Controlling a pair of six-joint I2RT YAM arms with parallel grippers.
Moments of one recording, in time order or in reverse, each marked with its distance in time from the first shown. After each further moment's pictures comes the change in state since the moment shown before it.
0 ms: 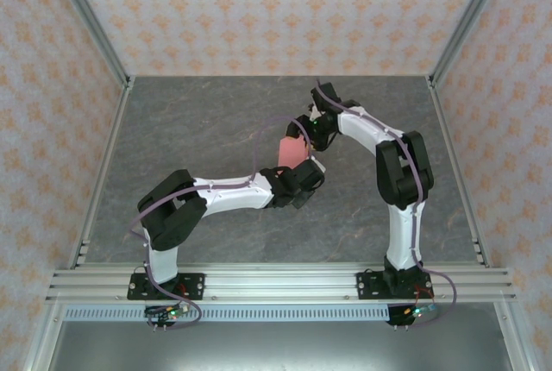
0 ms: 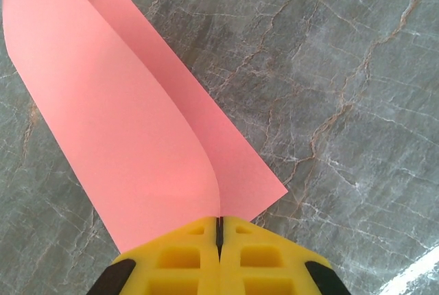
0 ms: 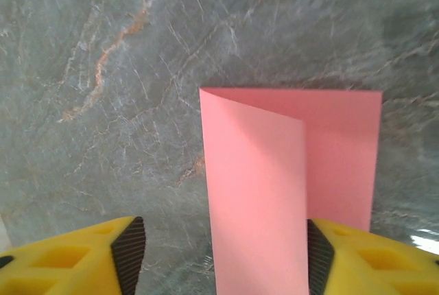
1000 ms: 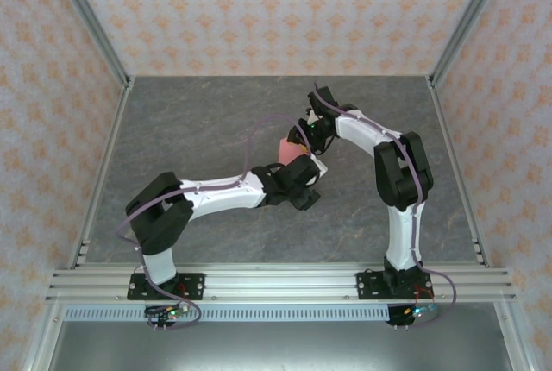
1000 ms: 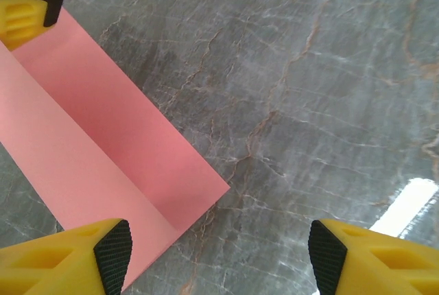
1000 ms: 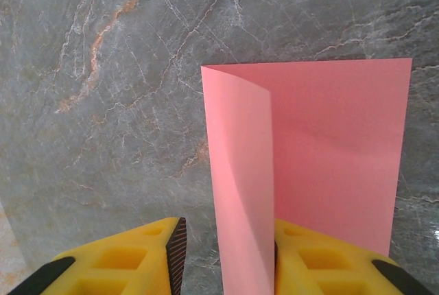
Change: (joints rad) left arm 0.008 -0.060 -0.018 0.017 0.143 0.037; right arm 0.031 -0.007 -0.053 0.035 -0.009 0.041
